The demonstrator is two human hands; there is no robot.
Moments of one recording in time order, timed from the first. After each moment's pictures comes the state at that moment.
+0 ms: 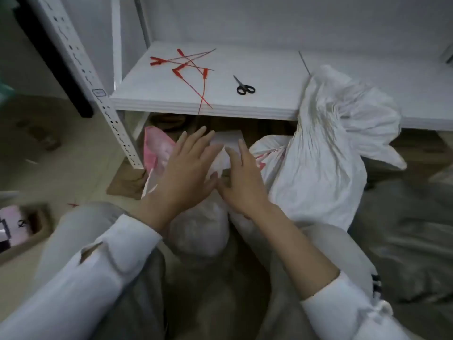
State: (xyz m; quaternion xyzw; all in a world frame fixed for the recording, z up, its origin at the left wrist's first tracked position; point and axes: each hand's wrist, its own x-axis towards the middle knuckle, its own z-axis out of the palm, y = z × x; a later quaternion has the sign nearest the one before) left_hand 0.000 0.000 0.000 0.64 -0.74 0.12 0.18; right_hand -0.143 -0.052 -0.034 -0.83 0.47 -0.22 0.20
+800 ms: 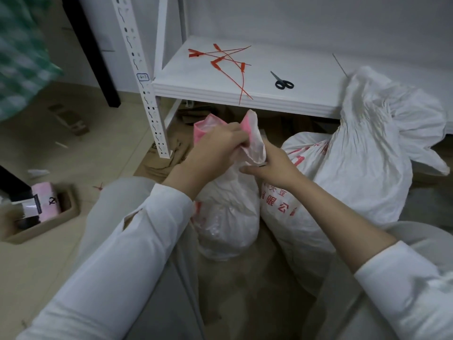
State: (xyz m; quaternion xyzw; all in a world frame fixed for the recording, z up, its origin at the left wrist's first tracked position) left_hand 0.057 0.010 -0.007 0.56 -0.77 0.05 0.28; right_hand -0.109 -0.056 -0.038 -0.84 0.37 -0.22 0.33
